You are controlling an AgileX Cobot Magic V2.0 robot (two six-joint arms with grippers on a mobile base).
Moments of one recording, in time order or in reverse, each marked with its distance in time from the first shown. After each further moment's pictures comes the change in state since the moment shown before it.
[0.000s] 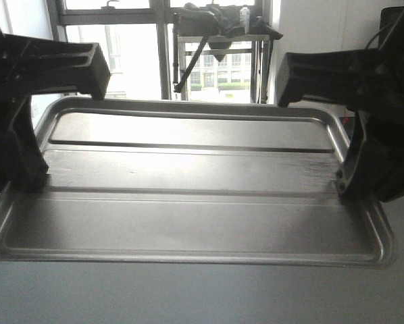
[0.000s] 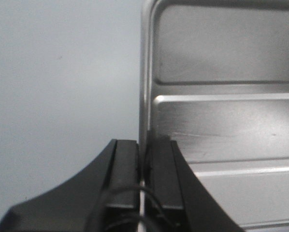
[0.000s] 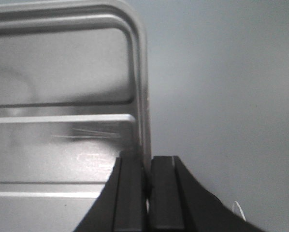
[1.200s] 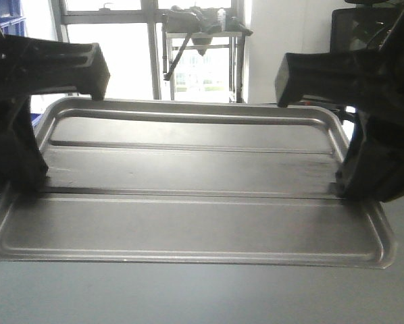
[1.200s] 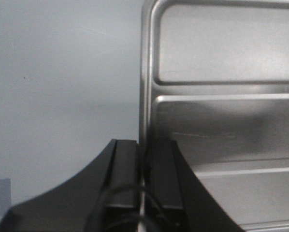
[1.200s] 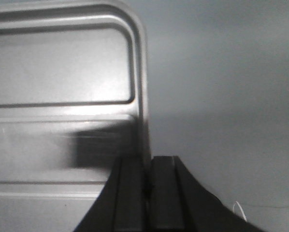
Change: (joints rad) left arm 0.000 0.000 0.000 -0.002 0.000 0.000; right arm 0.000 0.000 0.000 0.000 0.000 0.000
